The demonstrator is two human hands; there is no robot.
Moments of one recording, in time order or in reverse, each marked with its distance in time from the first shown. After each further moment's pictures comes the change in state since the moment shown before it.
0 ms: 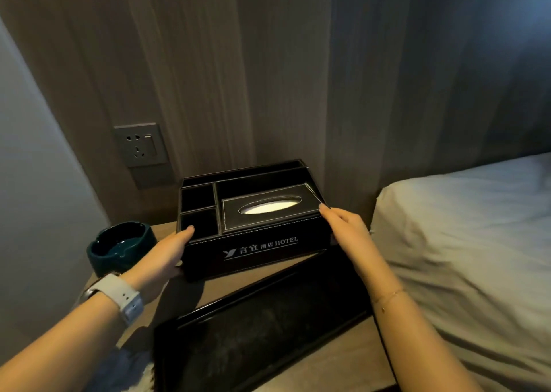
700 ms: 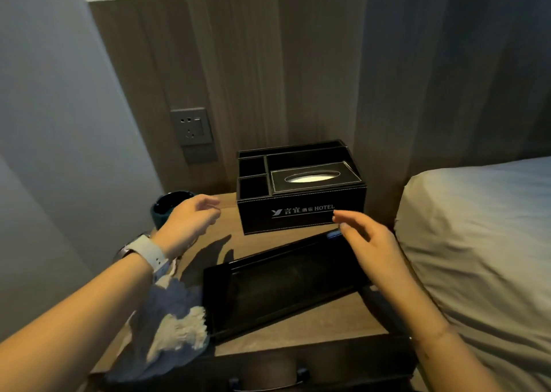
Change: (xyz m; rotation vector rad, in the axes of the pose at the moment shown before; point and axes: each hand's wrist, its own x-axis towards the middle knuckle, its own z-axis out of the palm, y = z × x) left_hand -0.056 0.011 -0.033 0.371 0.077 0.246; right_hand -0.102 -0.005 0.001 -0.165 -0.060 -0.279
